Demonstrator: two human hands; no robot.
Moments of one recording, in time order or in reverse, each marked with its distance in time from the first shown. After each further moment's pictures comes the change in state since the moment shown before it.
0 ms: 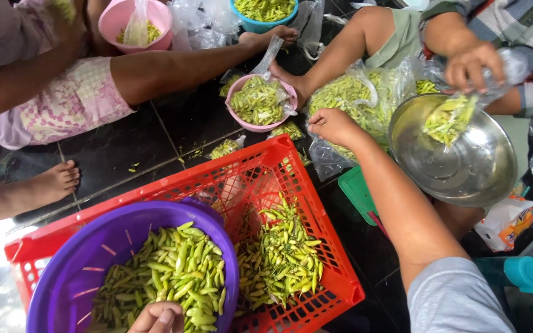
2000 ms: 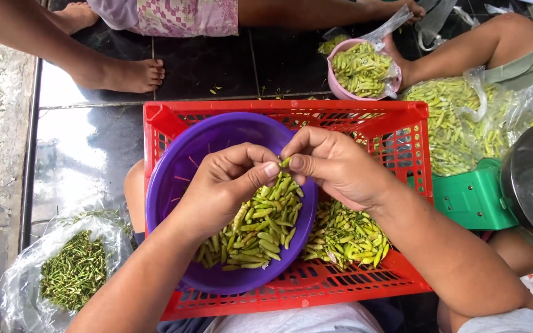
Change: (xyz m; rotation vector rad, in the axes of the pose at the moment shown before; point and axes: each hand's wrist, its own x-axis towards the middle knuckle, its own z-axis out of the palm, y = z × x) left_hand 0.029 0.206 0.083 -0.141 -0.413 0.257; right_hand -0.209 -0.177 0.149 0.942 -0.655 -0.494
